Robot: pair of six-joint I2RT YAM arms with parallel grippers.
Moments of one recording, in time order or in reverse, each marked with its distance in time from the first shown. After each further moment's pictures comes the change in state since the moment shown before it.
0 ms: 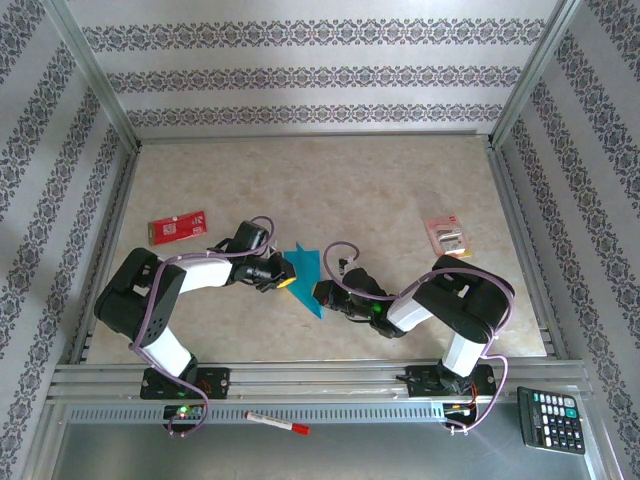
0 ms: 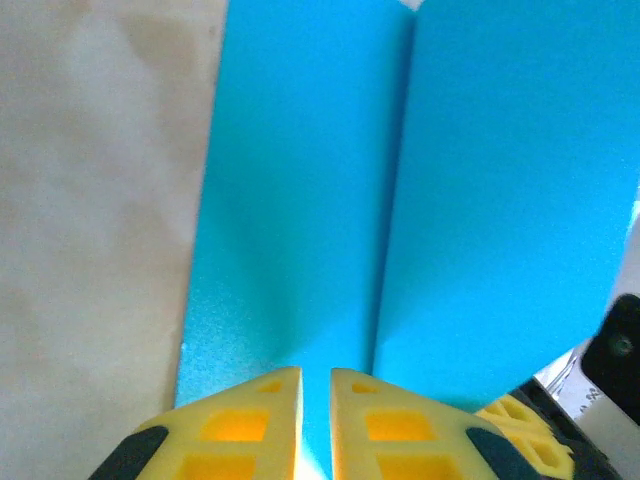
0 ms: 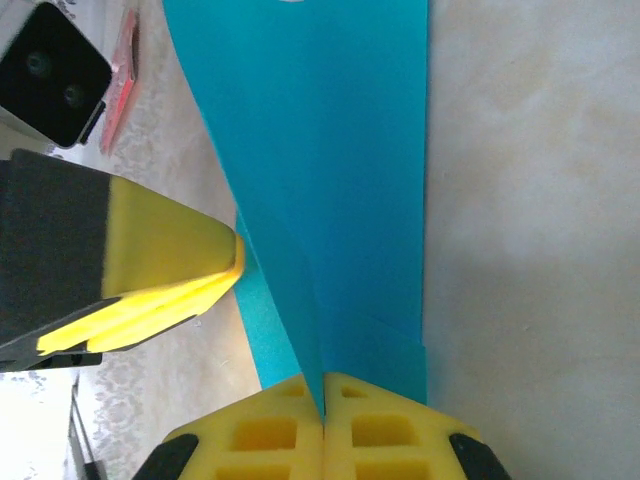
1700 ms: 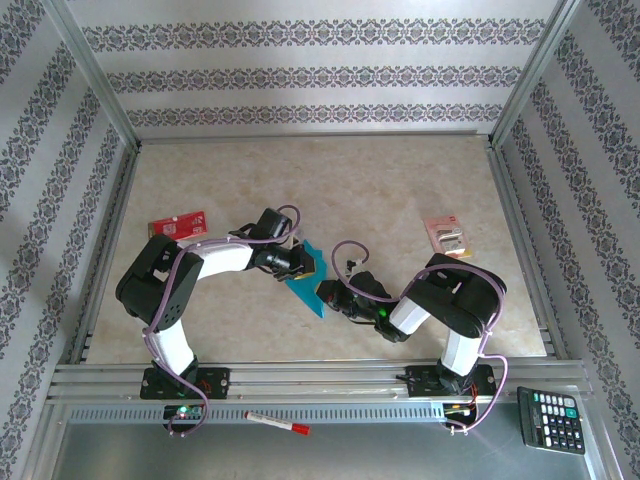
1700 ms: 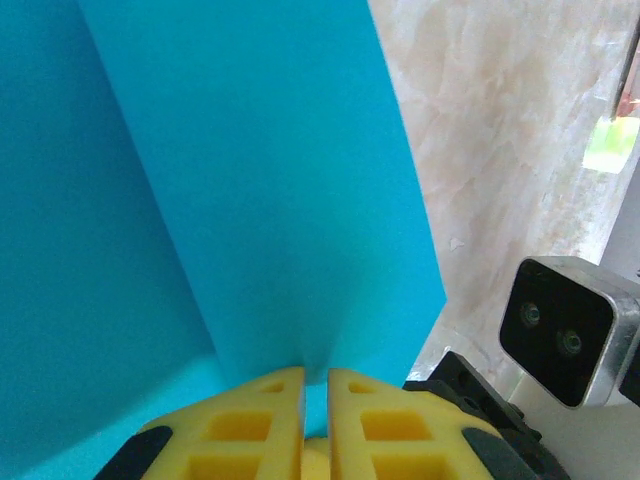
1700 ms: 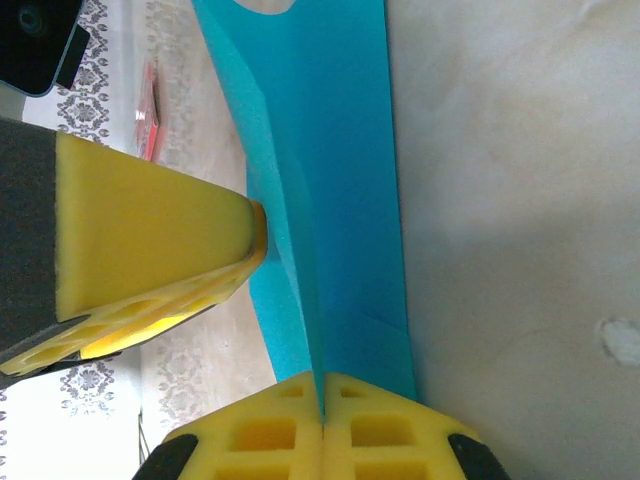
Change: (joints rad) left arm -0.086 0.142 0.224 -0.116 0.050 0.124; right arm -0.014 0.048 -0.056 0.151 0.006 0.151
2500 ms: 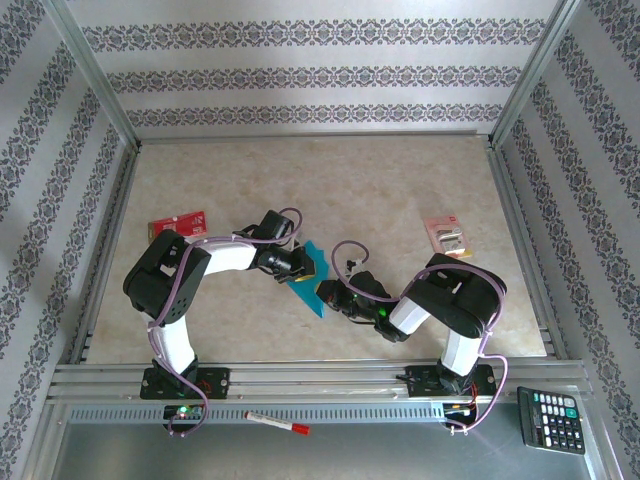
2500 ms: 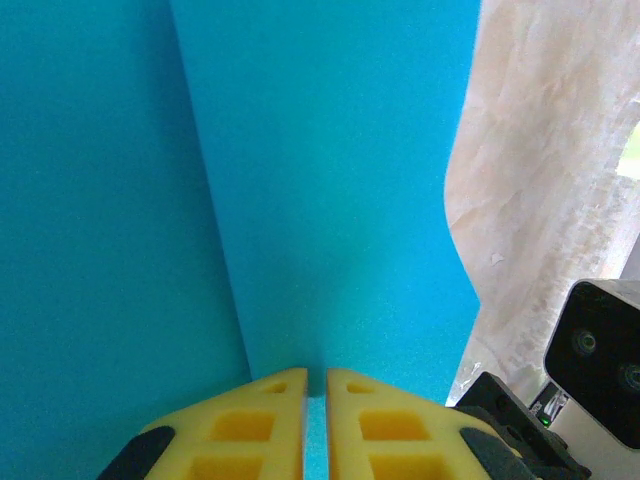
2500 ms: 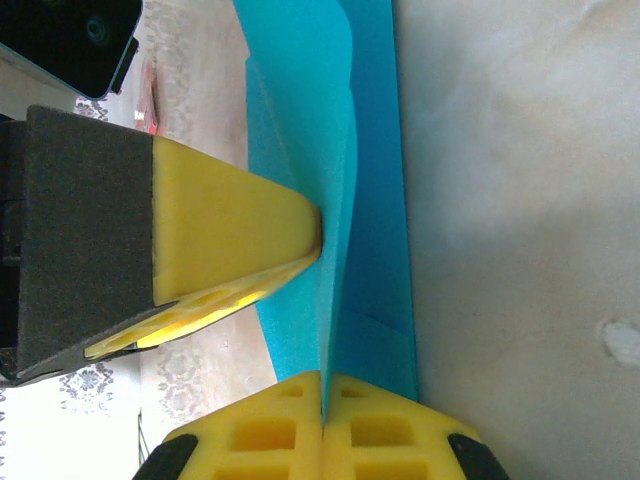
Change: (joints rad) left arm 0.003 0.052 0.010 0.006 -0.010 0.000; right arm 0.000 -0.001 0.002 -0.006 0.000 0.000
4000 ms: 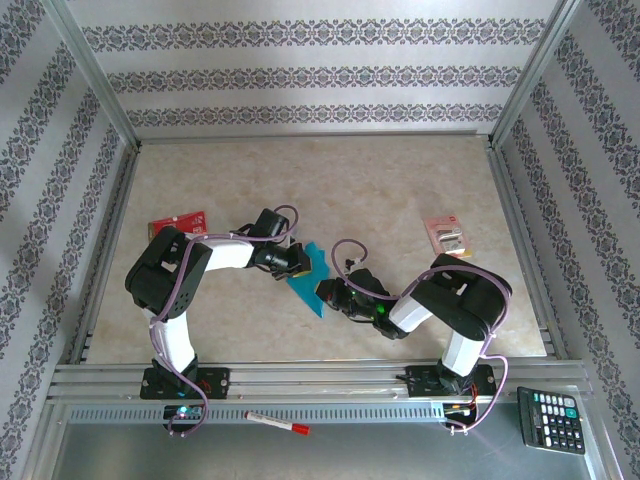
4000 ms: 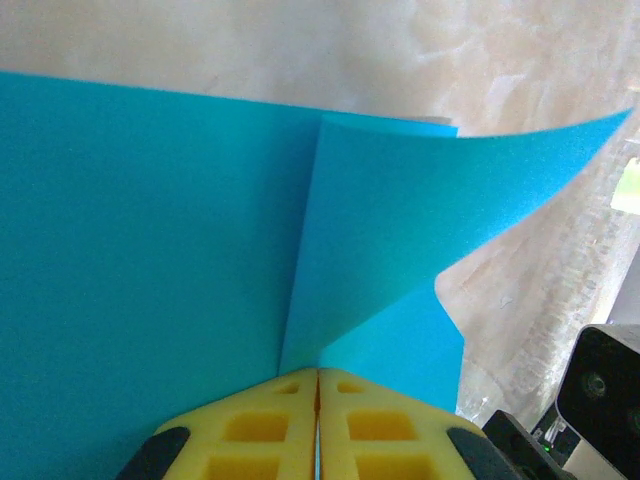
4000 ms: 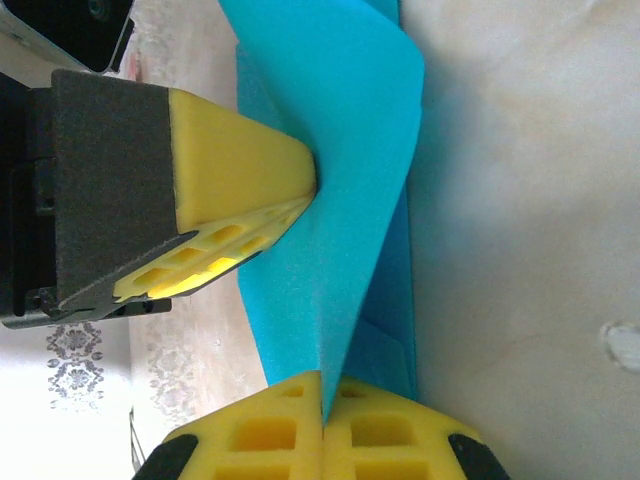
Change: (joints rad) left arm 0.041 0.031 -0.014 0.071 0.002 0.003; right arm -0.007 -0.033 0.027 -0.098 -0.017 -0.005
